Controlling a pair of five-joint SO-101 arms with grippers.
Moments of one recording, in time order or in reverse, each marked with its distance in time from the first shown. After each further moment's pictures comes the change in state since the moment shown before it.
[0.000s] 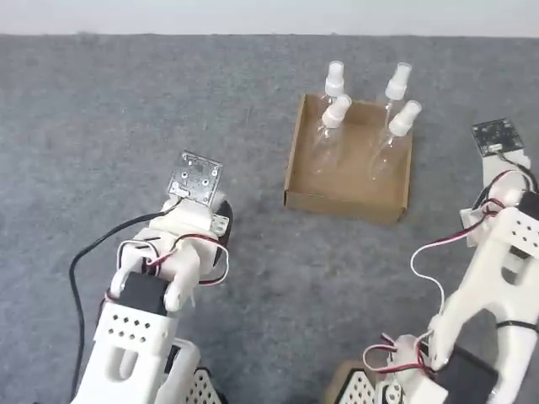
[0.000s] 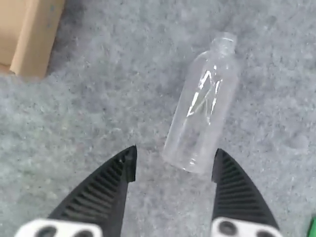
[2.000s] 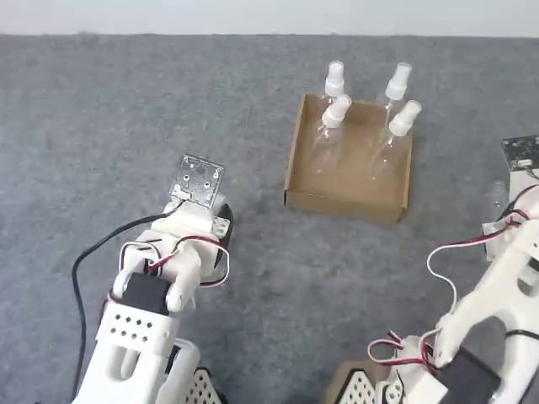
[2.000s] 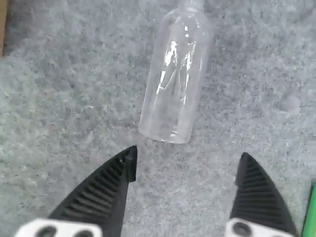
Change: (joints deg) left arm 0.0 0.0 2.1 -1.5 0.0; right arm 8.3 0.0 0.9 0.0 1.9
